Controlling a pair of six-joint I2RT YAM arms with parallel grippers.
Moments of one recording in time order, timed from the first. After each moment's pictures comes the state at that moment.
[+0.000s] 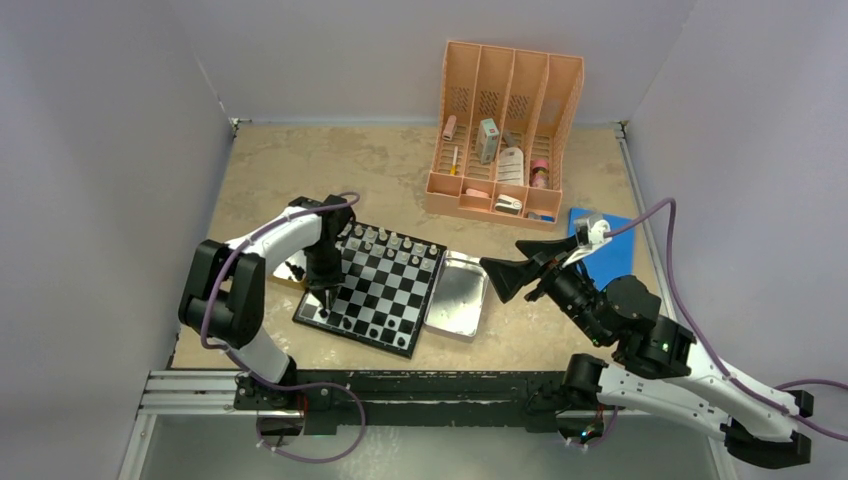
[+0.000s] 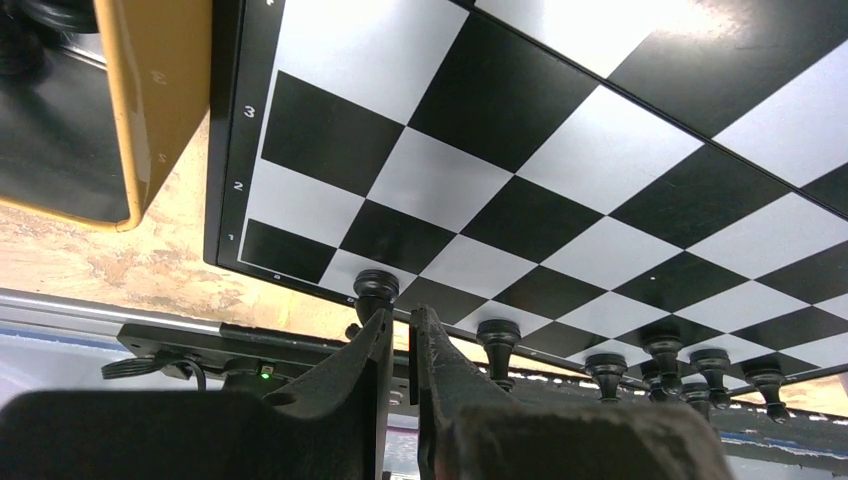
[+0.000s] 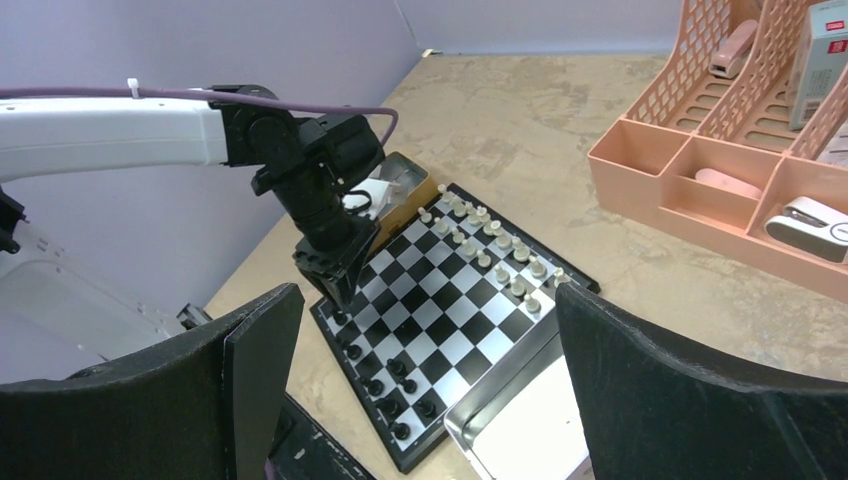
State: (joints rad) left arm -0.33 1.63 1.04 -1.11 -0.03 -0.50; right arm 1.11 0.49 0.79 -0.29 0.44 0.43
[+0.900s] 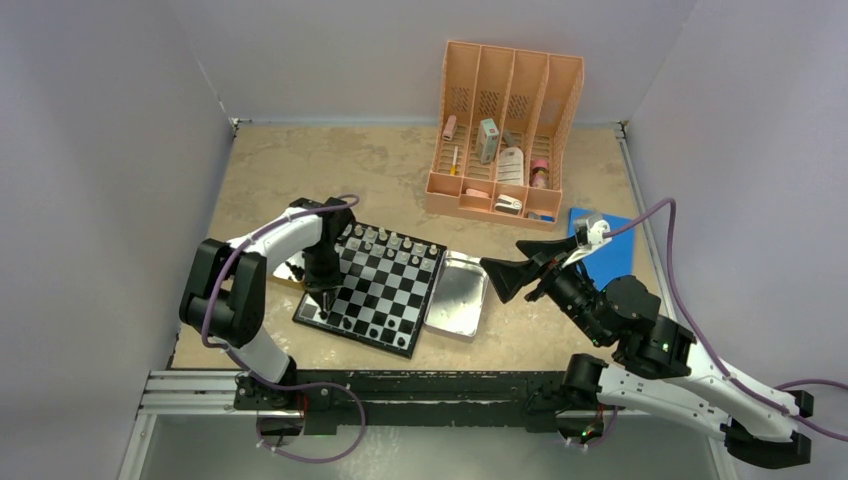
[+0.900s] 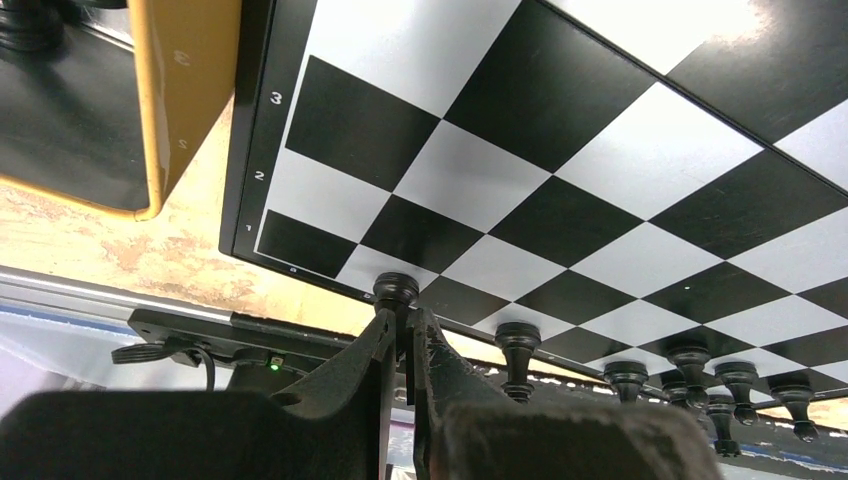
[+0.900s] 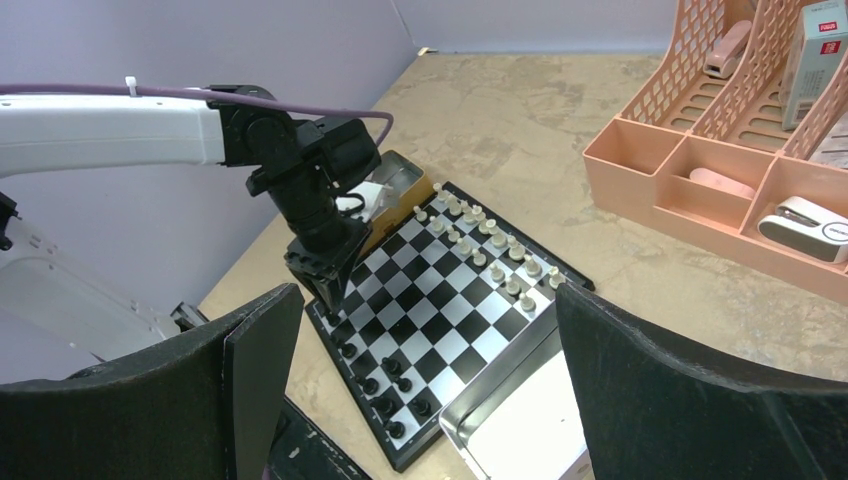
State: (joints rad) left arm -0.33 1.64 1.03 -1.13 -0.06 -0.51; right arm 1.11 0.48 0.79 -0.29 0.45 0.42
